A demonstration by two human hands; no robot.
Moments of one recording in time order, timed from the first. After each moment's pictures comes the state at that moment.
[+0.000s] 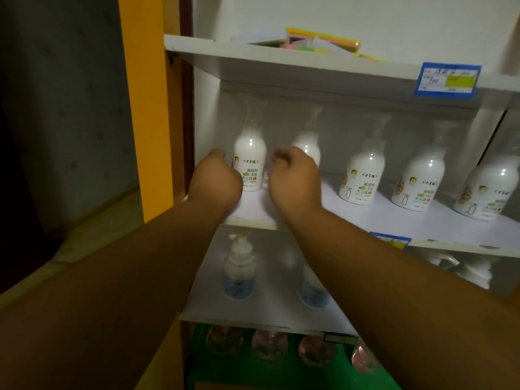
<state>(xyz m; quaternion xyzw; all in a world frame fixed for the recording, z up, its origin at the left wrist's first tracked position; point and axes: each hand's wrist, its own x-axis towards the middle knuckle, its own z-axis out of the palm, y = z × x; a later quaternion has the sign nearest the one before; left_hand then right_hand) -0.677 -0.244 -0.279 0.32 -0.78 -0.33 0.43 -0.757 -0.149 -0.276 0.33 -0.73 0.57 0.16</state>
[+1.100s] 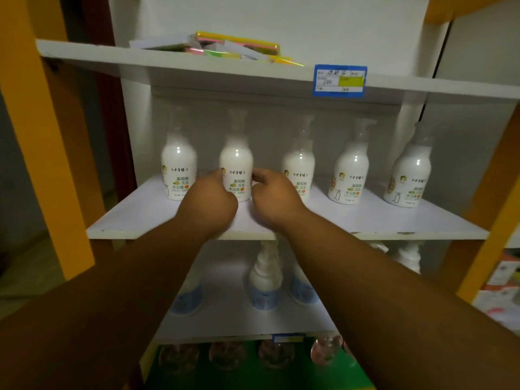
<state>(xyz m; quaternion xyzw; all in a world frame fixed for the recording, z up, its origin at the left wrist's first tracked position) -0.735 -0.169 -0.284 0.22 -0.87 -0.29 0.33 -0.818 -0.069 -0.279 0.38 -0.79 0.48 0.03</state>
